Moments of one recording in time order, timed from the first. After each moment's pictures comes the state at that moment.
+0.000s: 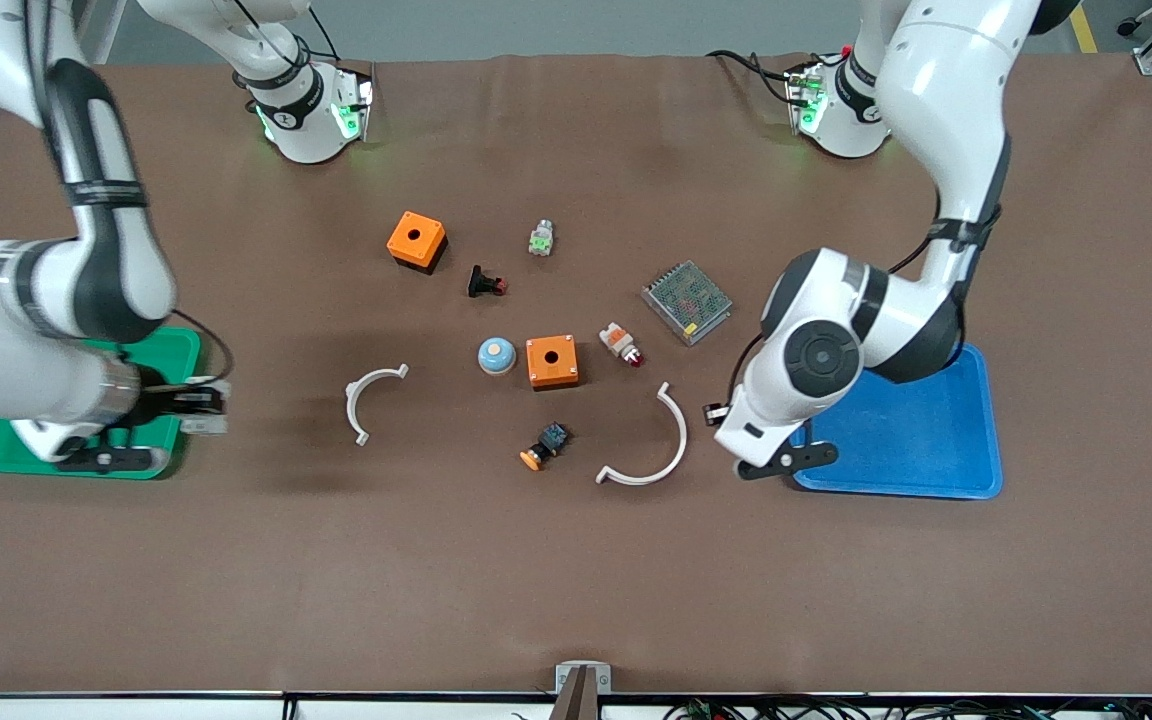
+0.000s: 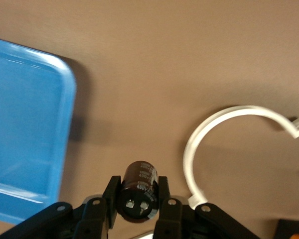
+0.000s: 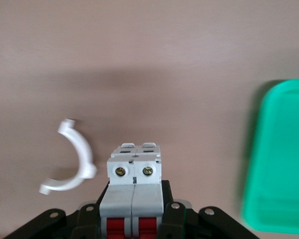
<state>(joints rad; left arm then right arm) -0.40 0.68 -0.09 -1.41 0.02 2.00 -0.70 0.14 0.40 -0.08 -1.71 0.10 1.97 0.07</state>
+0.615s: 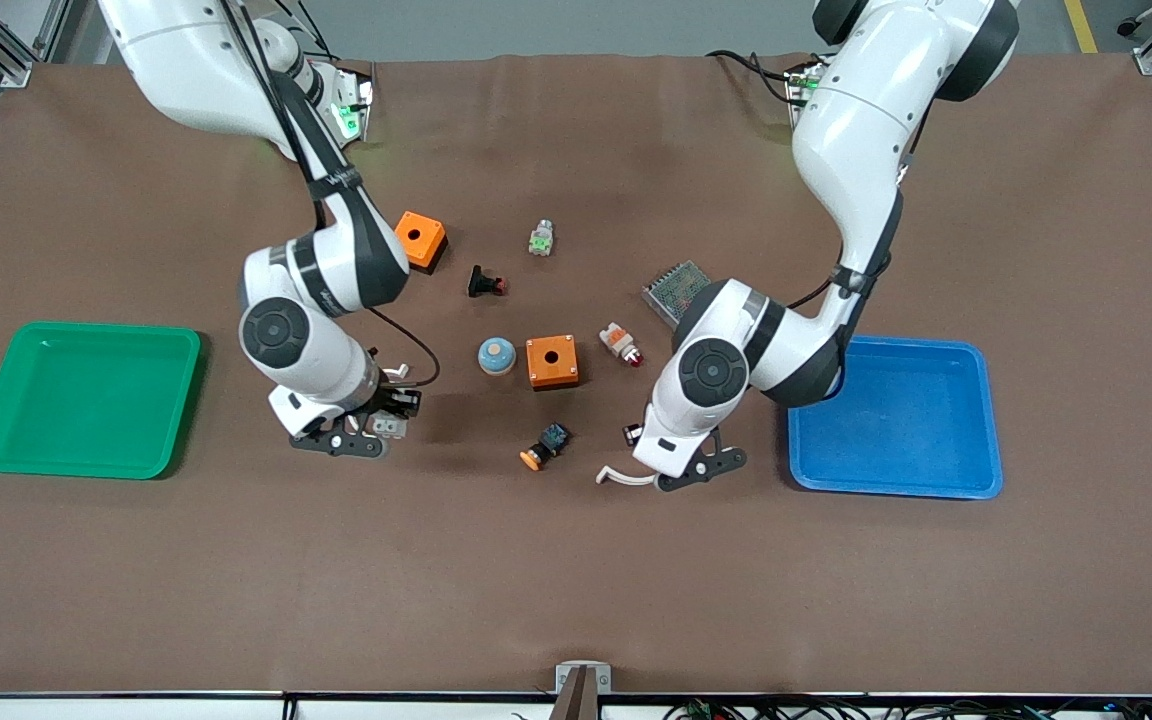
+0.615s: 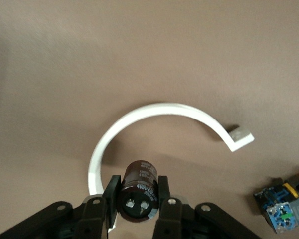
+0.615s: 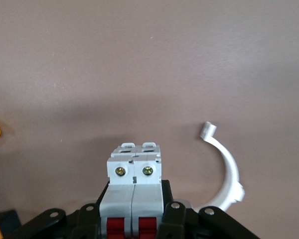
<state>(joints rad) -0.50 0.86 -0.10 -1.27 -0.01 2.12 -0.87 0.45 0.52 -0.08 -1.78 0.11 2.29 0.44</state>
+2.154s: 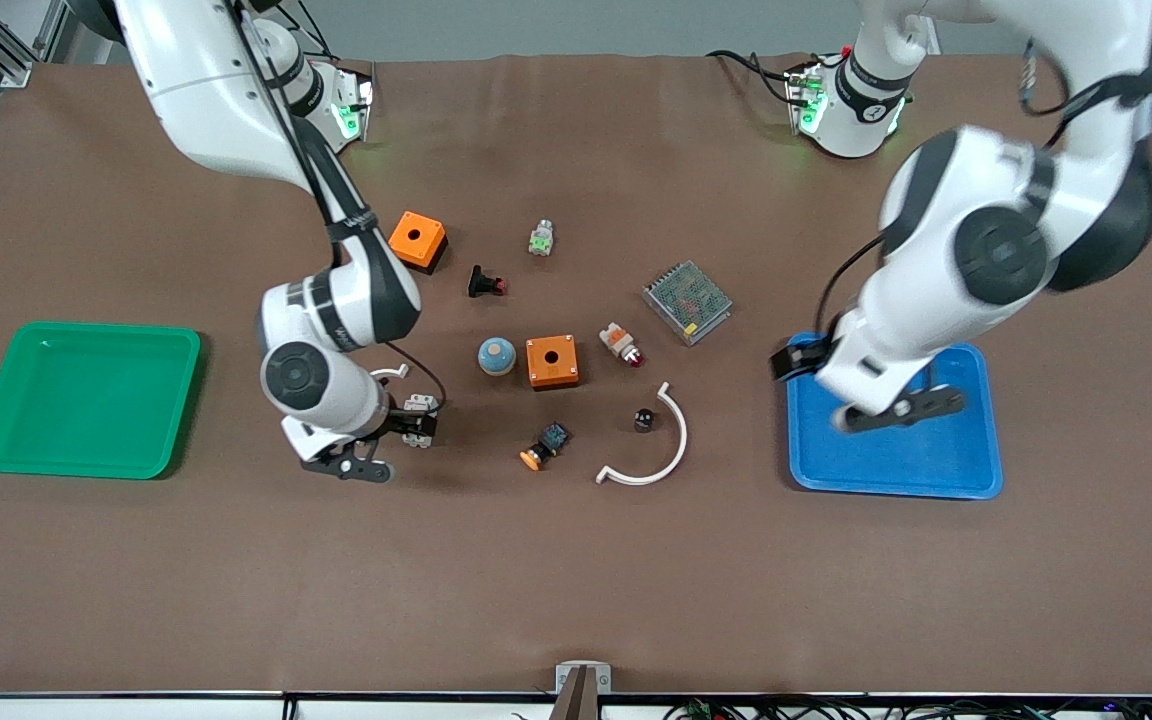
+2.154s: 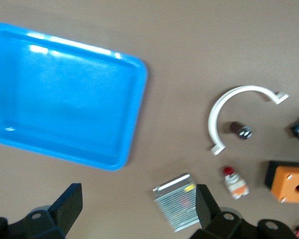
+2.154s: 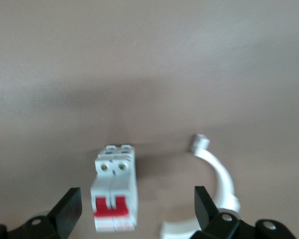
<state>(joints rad) -0.24 0.24 -0.08 -1.57 -0.02 1.73 -0.48 0.41 0.61 -0.11 -1.57 0.12 2.04 0.40</state>
